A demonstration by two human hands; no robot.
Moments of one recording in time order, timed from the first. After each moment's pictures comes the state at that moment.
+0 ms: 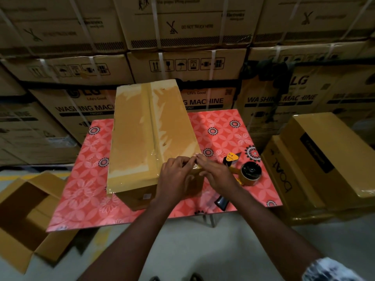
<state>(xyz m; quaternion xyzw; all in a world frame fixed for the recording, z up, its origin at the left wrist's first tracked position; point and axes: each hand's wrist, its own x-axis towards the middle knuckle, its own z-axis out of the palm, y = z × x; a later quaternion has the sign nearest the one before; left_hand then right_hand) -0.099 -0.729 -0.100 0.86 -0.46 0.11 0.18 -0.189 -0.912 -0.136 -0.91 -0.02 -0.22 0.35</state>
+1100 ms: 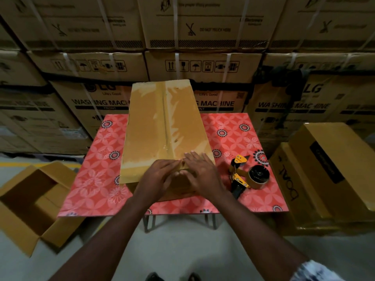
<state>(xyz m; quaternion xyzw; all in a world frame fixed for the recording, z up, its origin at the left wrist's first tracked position) -0.067 -0.651 -0.097 0.82 -0.47 0.09 0.30 -0.154 -0.838 -0.119 -0.94 0.01 -0.27 0.19</state>
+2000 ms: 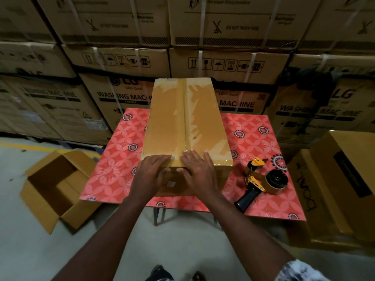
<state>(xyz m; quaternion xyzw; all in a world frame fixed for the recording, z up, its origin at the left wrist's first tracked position) -0.055 -0.588 -0.108 0.87 -0.37 0.14 0.29 -0.131 -0.776 -0.114 -0.95 0.03 -0.24 0.19</state>
